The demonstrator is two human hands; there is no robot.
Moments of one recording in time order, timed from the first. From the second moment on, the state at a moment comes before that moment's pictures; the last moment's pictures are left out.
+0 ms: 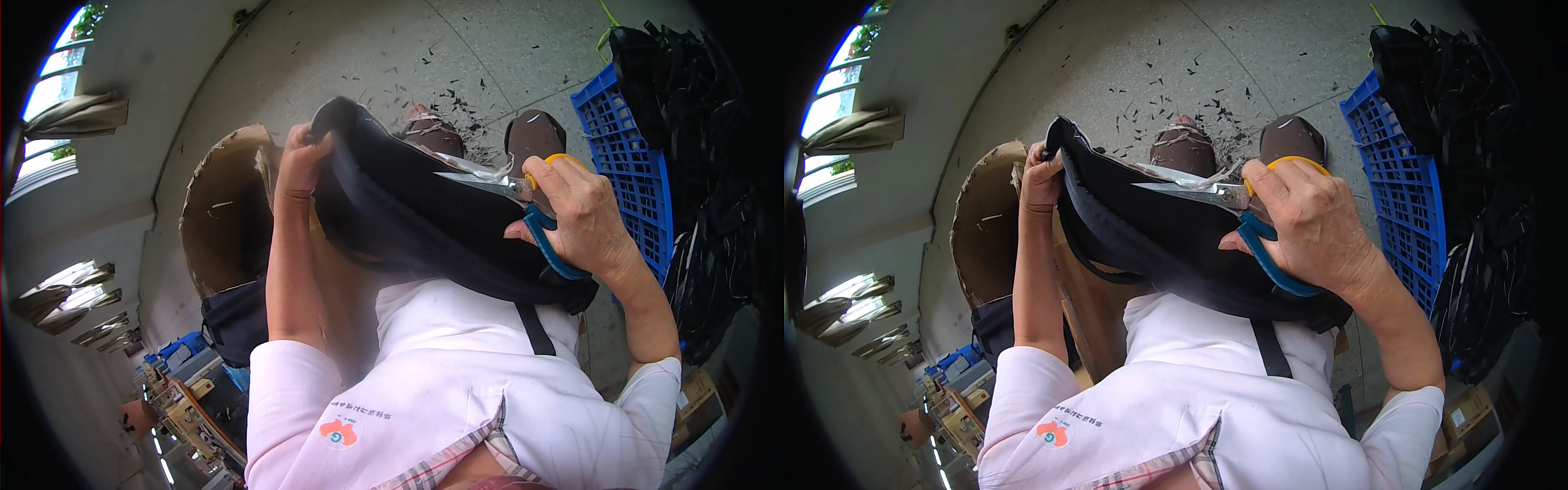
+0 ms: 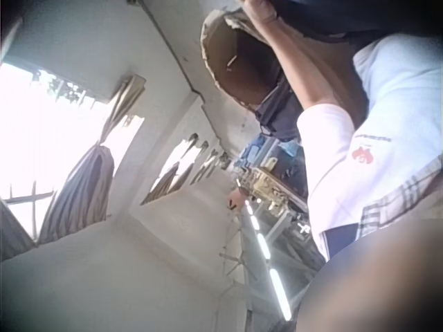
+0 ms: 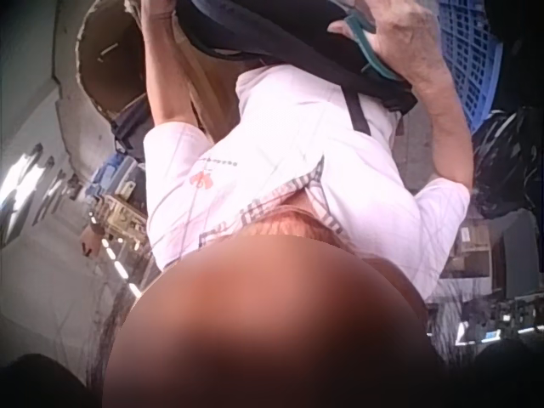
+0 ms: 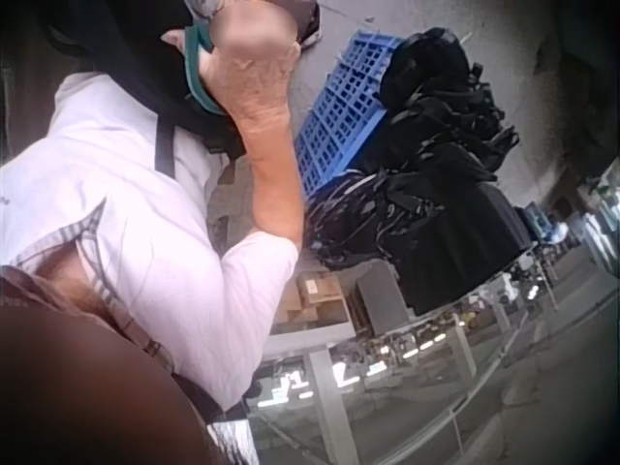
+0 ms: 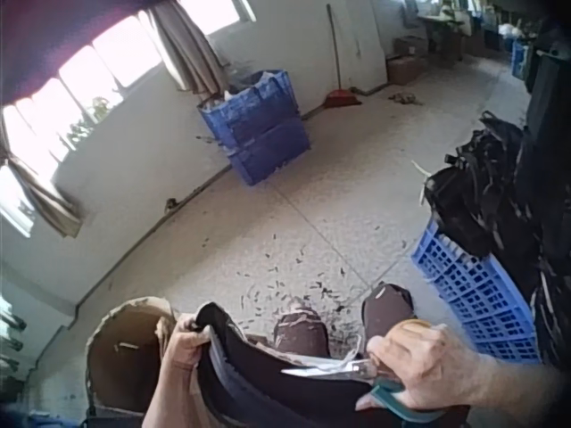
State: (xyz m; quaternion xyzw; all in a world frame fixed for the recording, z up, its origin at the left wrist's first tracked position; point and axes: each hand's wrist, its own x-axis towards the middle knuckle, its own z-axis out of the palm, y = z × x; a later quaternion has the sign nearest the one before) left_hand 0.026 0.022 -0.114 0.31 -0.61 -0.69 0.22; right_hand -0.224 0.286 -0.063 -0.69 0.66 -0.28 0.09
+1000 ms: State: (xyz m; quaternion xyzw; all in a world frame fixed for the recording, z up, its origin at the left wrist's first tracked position) left_hand 0.017 0.042 -0.107 0.33 -0.60 -0.70 0.22; right_hand -0.215 0.271 -0.059 -0.69 0.67 -0.26 0.08
